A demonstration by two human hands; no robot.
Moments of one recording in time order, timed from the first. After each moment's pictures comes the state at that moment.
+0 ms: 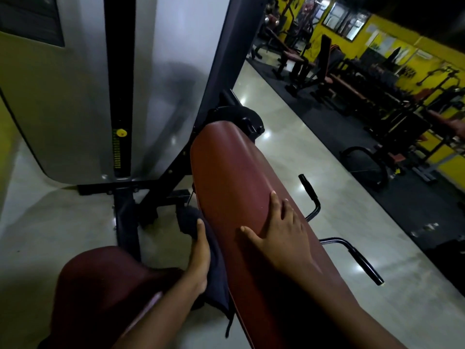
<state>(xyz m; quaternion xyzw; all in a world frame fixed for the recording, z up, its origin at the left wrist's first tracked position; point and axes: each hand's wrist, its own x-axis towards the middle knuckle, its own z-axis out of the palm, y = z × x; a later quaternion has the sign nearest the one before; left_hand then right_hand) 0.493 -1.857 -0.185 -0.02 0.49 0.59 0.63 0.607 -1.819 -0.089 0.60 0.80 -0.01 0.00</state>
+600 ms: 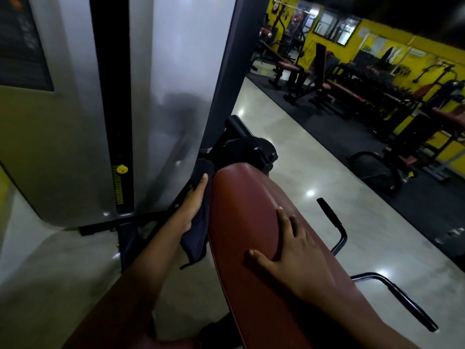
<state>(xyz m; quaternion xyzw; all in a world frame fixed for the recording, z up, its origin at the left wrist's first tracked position) 0.328 -1.673 -0.166 0.21 0.58 0.52 0.59 0.548 -1.737 -0.086 0.59 0.81 -0.06 0.01</state>
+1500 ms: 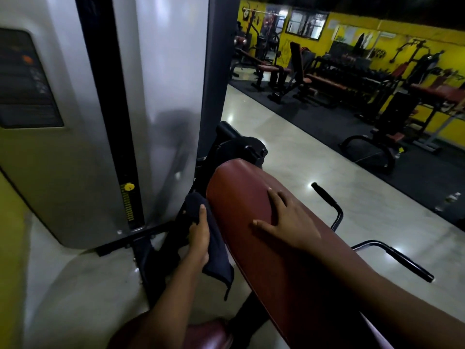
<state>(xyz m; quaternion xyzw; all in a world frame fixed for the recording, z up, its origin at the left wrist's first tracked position) 0.364 -1.751 -0.208 0.13 0.60 0.56 0.55 0.545 -1.746 -0.077 0.57 0.81 -0.08 -0.05</state>
